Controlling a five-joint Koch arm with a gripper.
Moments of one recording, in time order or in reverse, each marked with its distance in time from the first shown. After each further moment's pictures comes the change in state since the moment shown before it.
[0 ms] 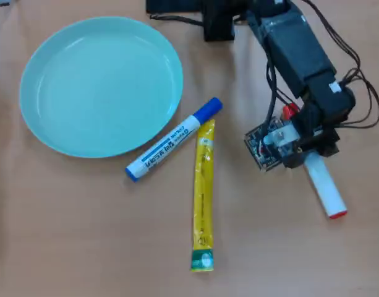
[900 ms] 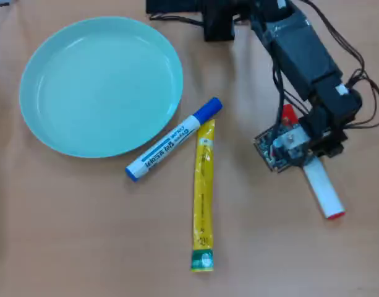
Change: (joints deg) arm -2.6 -3.4 -0.8 -0.1 1.9
